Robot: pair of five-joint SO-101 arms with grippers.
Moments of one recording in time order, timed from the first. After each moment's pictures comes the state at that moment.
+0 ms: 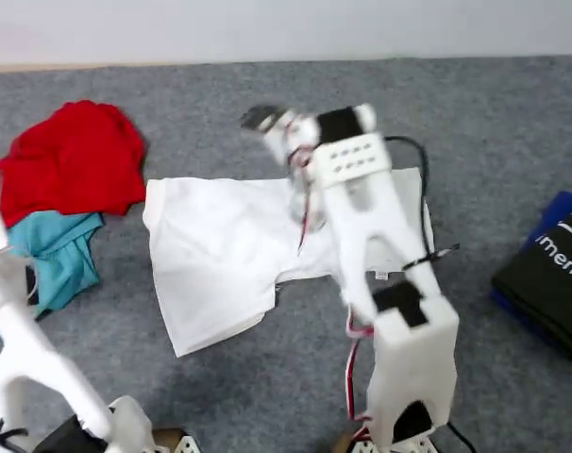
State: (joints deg) left arm -46.9 -22.6 27.3 83.8 -24.5; right arm -23.8 22.9 -28.9 100.5 34.0
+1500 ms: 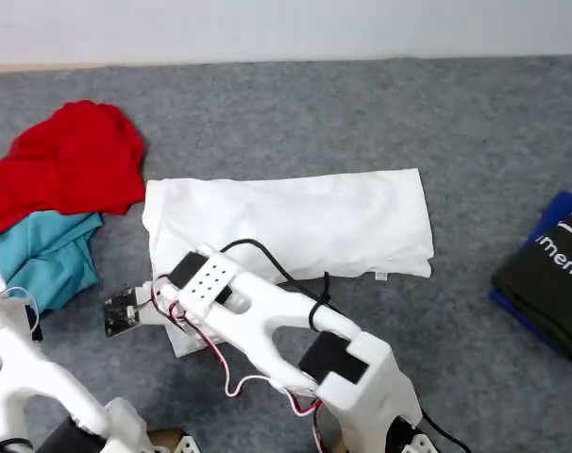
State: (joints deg) left arm -55.0 -22.6 43.8 72.0 -24.5; right arm -57.8 26.9 0.2 71.0 50.0
